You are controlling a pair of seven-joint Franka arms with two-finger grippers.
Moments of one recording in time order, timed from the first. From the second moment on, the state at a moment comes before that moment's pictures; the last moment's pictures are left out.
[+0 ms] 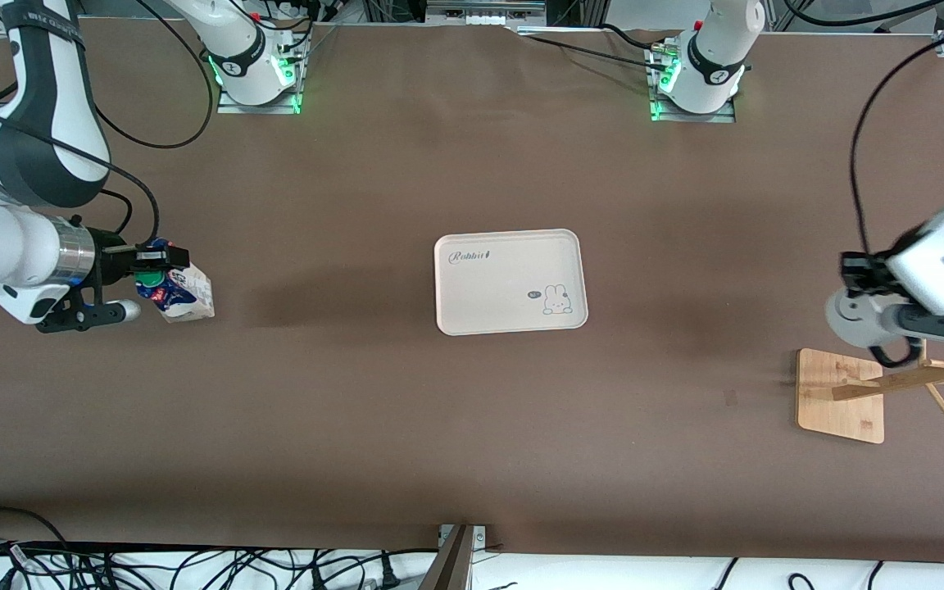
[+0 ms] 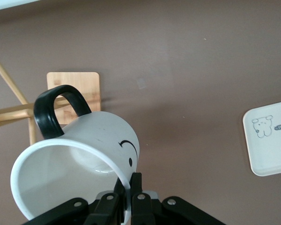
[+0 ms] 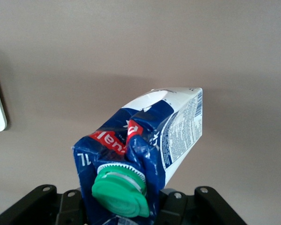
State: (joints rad) left arm 0.34 0.47 -0.55 -1.09 0.30 1.43 0.03; right arm 0.09 0.34 -0.06 -1.57 0.14 1.63 -0.12
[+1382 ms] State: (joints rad) left arm 0.56 0.55 -0.55 -1.09 0.07 1.49 0.18; right arm 0.08 0.41 -0.03 -1.75 0.20 1.81 -0.12
